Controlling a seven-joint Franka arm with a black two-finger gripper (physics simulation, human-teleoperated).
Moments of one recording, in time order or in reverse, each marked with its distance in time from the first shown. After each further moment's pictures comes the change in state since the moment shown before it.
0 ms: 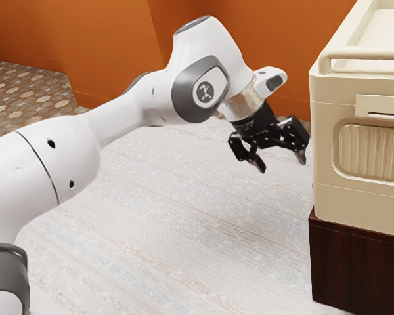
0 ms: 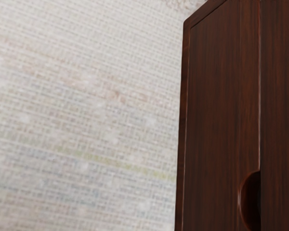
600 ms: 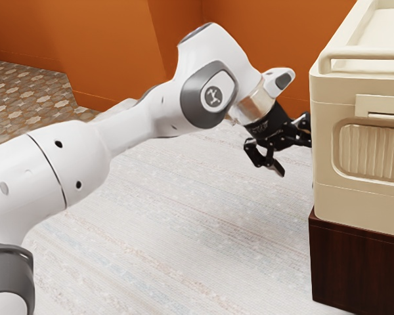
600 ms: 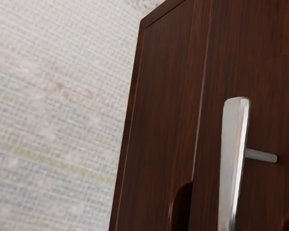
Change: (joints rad) arm -0.001 0.027 -0.030 -0.002 -0.100 0.071 -0.070
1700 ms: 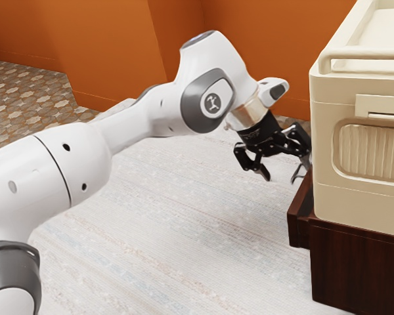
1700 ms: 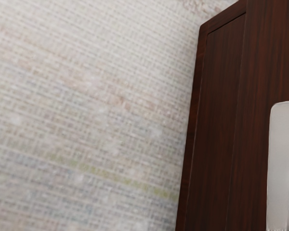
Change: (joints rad) arm 0.019 0.017 0.015 0.000 0.083 -0.035 0.021
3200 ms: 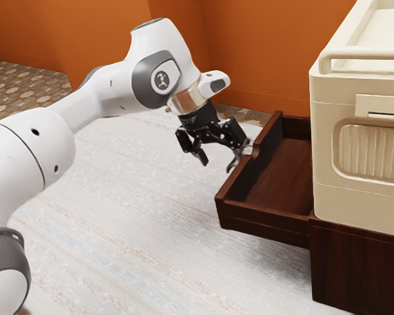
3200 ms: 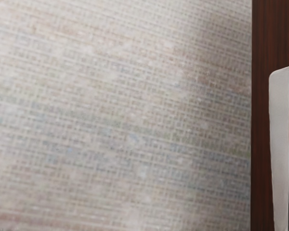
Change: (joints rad) arm 0.038 -0.049 0.205 0.001 -0.006 -0.202 0.294
